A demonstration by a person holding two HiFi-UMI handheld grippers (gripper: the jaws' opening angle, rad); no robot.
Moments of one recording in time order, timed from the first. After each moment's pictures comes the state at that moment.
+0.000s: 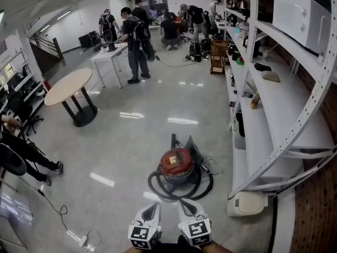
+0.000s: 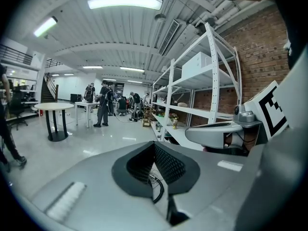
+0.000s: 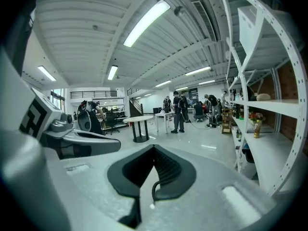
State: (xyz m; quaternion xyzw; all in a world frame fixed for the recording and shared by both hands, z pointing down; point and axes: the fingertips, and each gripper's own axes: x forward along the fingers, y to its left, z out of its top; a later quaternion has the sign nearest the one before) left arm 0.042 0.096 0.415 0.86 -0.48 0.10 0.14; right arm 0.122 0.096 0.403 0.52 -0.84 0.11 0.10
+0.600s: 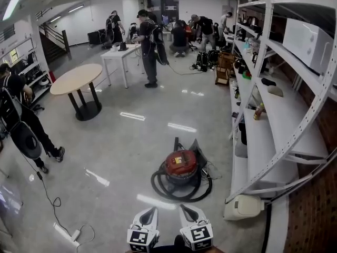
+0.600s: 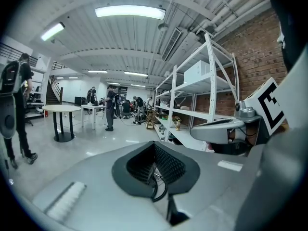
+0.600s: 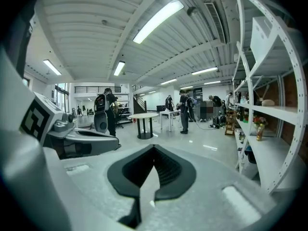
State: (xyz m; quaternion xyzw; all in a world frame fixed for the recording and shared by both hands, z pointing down) left arm -0.042 0.155 0.398 0.86 -0.49 0.08 0.12; right arm 0.048 0.156 0.385 0.51 -0.85 0.10 0.13
